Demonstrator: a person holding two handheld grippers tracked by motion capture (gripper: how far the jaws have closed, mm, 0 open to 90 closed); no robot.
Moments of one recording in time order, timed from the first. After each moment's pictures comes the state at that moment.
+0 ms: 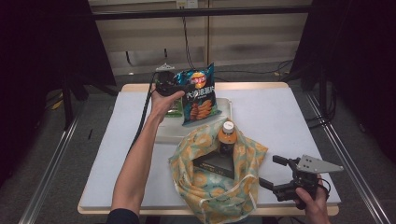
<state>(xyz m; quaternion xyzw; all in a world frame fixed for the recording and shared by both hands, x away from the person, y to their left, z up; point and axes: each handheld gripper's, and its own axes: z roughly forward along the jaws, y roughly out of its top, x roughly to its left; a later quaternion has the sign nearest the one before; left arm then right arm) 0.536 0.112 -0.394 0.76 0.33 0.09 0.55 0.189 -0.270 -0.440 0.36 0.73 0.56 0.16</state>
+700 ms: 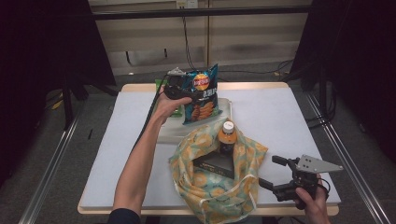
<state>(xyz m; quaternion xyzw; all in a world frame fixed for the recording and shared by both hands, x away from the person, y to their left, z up) 0.534 0.087 -0.408 0.81 0.30 0.08 0.50 0.190 -0.269 -0.441 0.36 0.73 0.56 0.15</state>
